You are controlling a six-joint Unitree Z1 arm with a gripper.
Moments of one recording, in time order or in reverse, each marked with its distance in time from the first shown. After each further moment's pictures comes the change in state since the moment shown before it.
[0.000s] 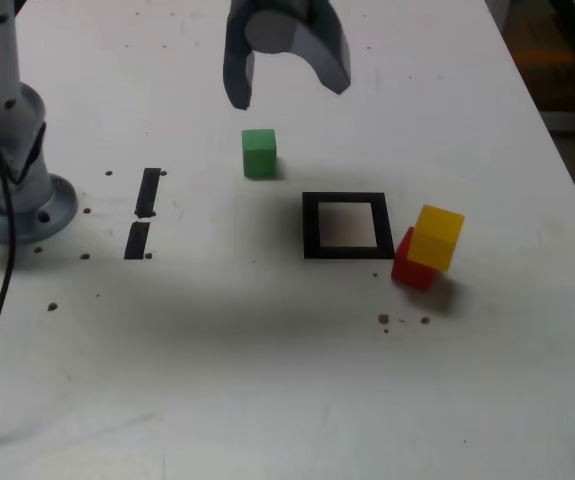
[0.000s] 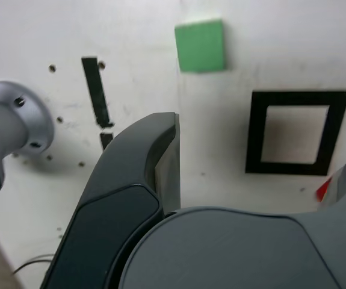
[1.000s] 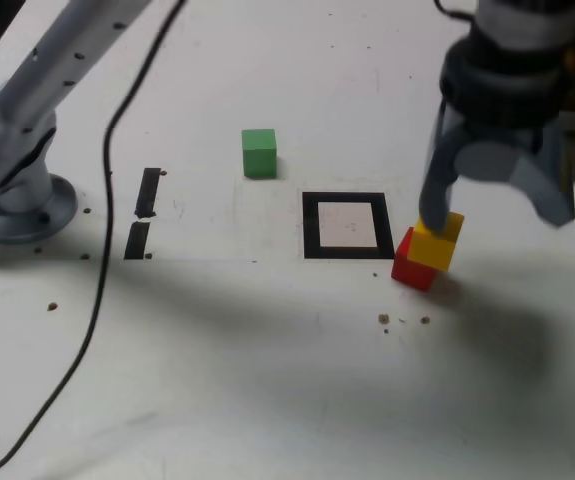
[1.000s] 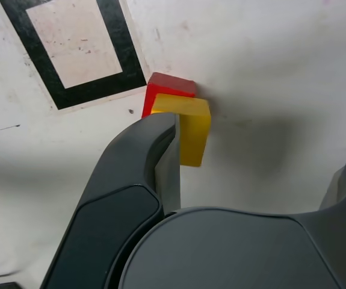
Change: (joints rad) arm -0.239 0.499 -0.754 0.098 -0.043 -0.044
